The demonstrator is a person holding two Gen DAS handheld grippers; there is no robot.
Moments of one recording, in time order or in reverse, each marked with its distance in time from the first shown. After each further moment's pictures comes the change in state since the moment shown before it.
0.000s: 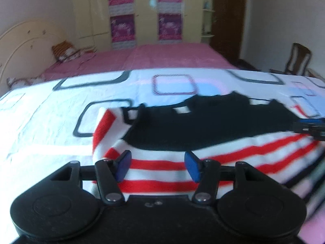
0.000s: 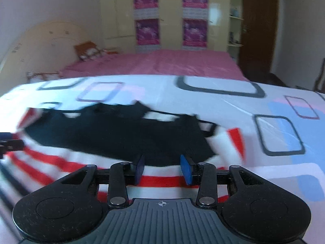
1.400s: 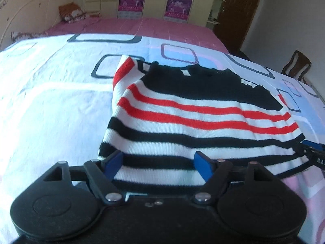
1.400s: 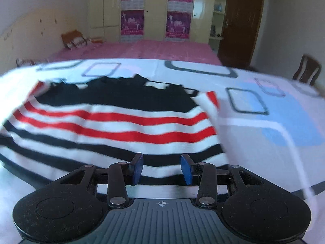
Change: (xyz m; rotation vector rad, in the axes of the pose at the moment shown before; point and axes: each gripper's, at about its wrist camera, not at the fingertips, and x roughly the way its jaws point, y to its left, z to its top) left arm -0.050 0.038 -0.043 -0.190 0.177 -0.080; right arm -0.067 0.032 -0.052 0.064 0.068 -0.144
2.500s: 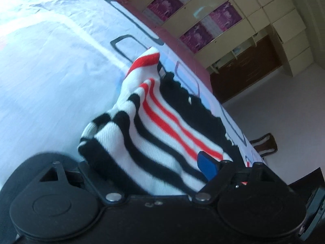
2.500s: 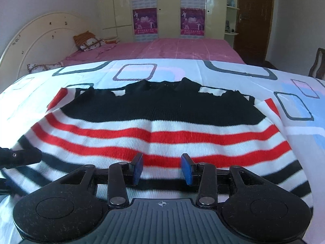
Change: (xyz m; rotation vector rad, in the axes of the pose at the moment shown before) left arm 0.036 0.059 -0.024 -0.536 -0.117 -0.311; right arm 0.056 0.082 0.025 -0.007 -0.002 0.042
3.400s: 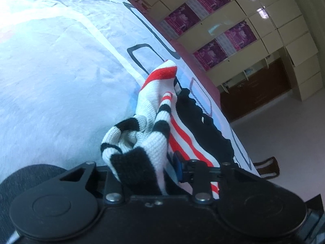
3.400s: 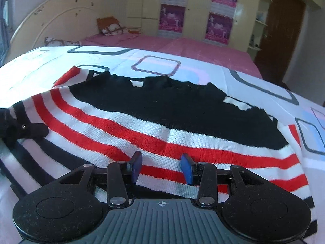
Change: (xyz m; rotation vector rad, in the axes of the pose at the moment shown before) left arm 0.010 0.011 0.004 -0.111 -0.078 0.052; right arm 0.028 0.016 -0.005 -0.227 0.002 0.056
